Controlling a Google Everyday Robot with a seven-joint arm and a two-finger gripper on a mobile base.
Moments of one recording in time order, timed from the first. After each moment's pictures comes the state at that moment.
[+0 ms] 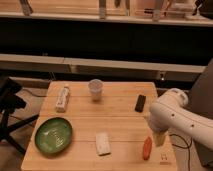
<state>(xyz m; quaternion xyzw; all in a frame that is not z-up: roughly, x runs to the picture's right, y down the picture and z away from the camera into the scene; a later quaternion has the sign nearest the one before) 0.232 0.208 0.689 -0.29 0.00 -0.11 0.95</state>
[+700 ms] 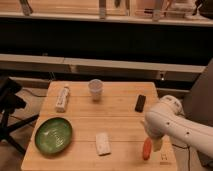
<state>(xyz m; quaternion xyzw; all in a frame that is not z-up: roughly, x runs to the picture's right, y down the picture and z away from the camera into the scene) 0.221 0.235 0.700 -0.28 -0.01 -0.13 0.95</state>
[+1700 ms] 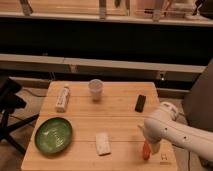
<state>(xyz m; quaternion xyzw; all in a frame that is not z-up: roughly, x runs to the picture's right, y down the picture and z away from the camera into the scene) 0.218 0.257 0.722 -0.29 -0.03 -0.15 0.94</state>
